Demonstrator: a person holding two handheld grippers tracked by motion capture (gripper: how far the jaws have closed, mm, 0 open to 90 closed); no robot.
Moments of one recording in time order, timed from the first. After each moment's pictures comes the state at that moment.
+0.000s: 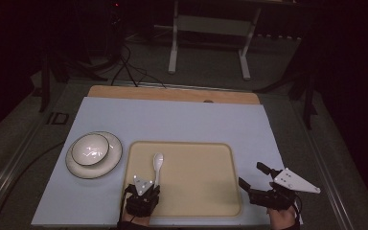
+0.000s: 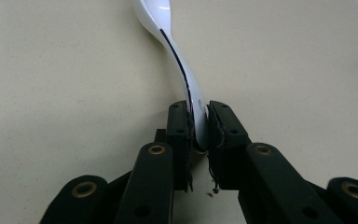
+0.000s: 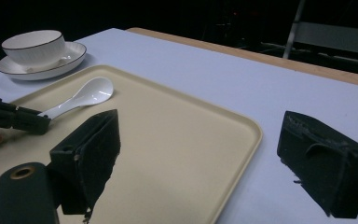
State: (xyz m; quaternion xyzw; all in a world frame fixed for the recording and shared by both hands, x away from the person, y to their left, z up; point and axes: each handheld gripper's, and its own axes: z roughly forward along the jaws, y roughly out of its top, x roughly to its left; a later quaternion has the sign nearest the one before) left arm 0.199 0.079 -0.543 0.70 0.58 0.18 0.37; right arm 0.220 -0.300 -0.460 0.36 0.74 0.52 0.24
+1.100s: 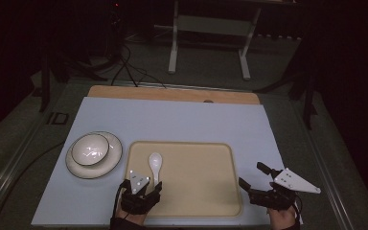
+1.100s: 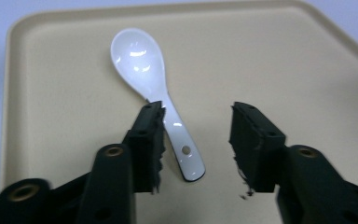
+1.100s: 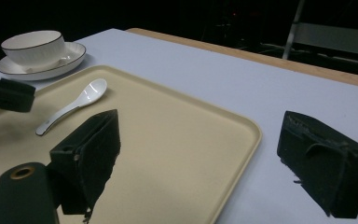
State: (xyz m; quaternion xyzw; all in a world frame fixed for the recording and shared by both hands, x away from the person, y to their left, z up) left arm 0.197 0.093 -0.502 0.71 0.54 0.19 0.41; right arm 0.219 -0.300 -0.460 0.36 0.74 0.52 0.24
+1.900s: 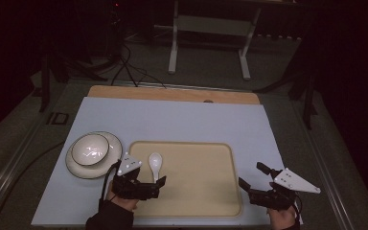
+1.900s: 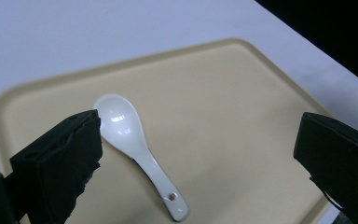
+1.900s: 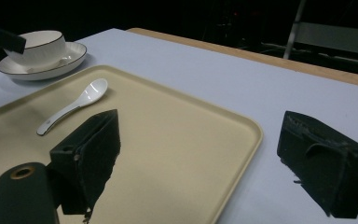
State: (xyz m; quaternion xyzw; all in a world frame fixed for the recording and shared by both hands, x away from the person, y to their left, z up) left arm 0.224 0.119 -0.457 0.75 0.46 0.15 0.45; right arm 0.219 -0.300 -0.460 0.36 0.74 0.52 0.24
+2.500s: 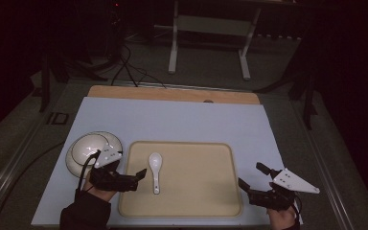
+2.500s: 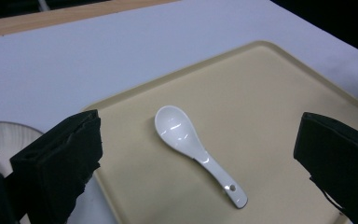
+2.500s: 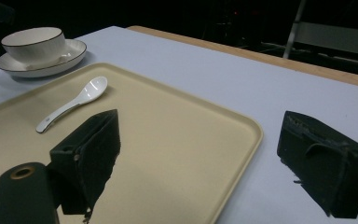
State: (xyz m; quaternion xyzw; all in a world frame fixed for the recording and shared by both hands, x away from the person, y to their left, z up) left arm 0.230 0.173 -0.446 0.76 0.44 0.17 0.45; right arm 0.219 -0.299 -0.460 0.36 0.74 0.52 0.24
